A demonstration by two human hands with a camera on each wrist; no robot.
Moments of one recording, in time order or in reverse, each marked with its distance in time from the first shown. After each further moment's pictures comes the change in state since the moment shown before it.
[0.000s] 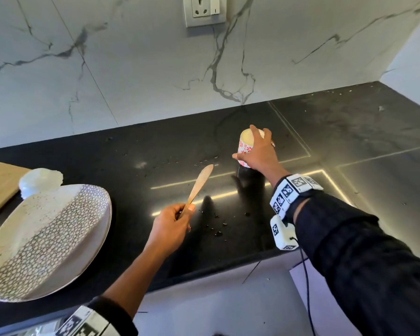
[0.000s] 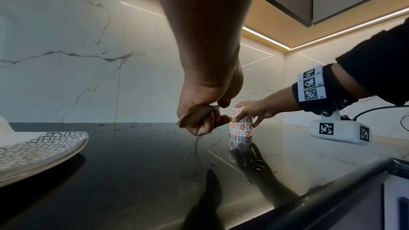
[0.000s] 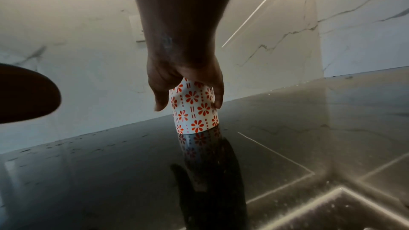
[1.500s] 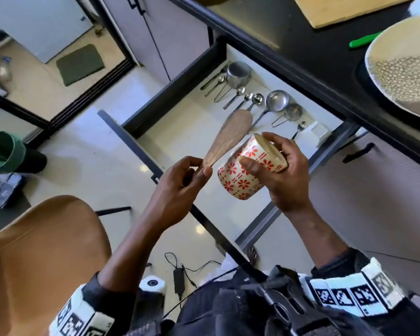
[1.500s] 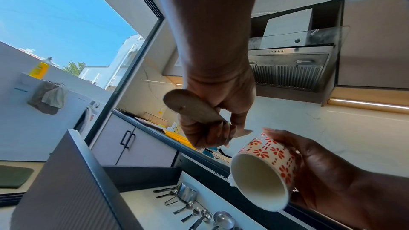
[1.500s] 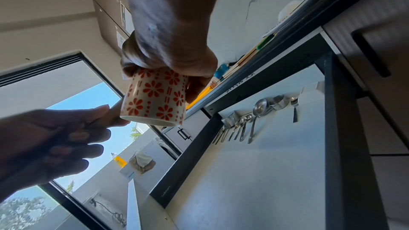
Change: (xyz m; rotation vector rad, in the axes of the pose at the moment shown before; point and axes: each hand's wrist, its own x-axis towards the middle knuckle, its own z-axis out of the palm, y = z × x) left_hand -0.536 -0.319 -0.256 -0.244 0.690 -0.379; right_hand -0.652 -0.309 0.231 0.784 -0.940 -0.448
